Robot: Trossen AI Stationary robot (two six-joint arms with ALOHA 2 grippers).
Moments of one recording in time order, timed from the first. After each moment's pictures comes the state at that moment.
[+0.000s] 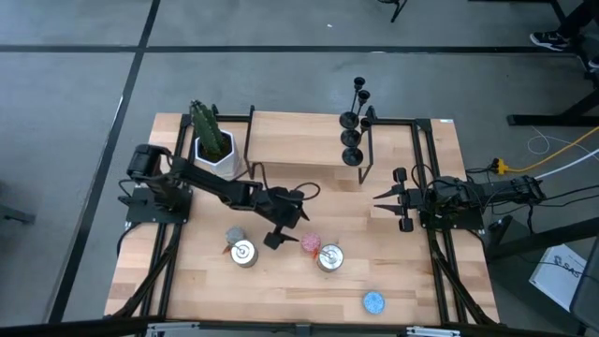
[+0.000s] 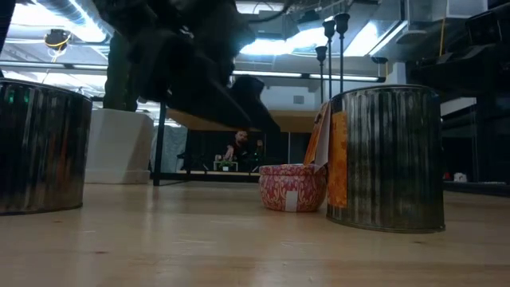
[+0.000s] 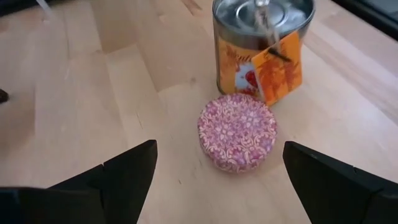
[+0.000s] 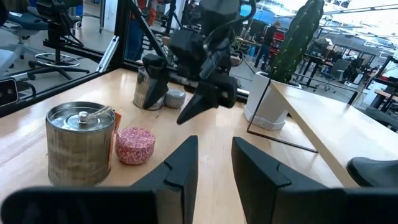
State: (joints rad) left arm -0.09 1.73 0.88 0.21 0.19 0.27; right arm 0.16 0.08 0.01 0.02 0.05 -0.24
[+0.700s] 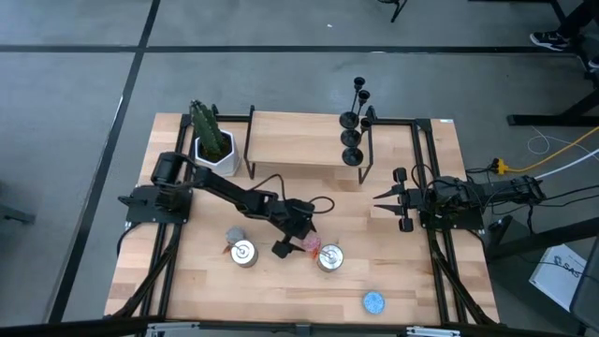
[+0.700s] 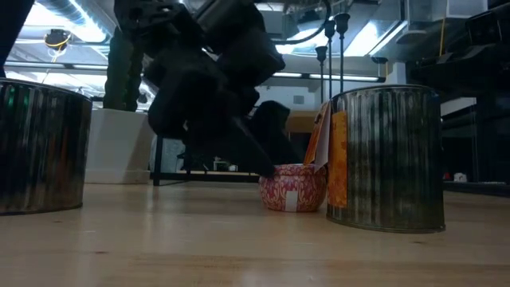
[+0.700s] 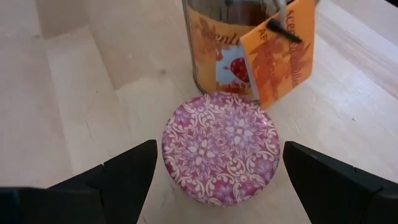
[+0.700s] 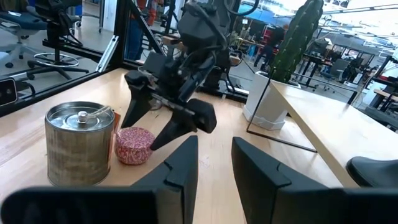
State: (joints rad) left arm -0.13 1.93 1.02 0.20 0.22 0.28; right arm 0.16 0.08 0.01 0.02 0.05 -0.24
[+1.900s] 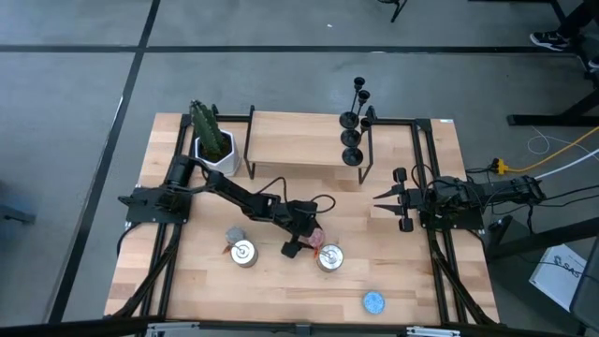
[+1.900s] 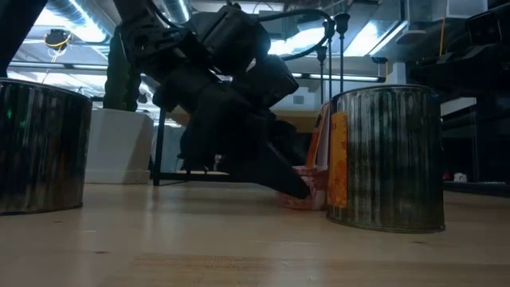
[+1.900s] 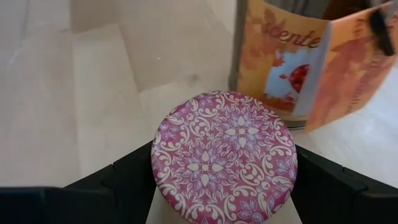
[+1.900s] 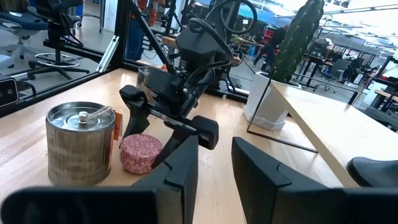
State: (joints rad) left arm -0.12 2.04 1.02 0.39 0.16 0.19; right arm 0.16 0.08 0.01 0.02 0.05 -0.24
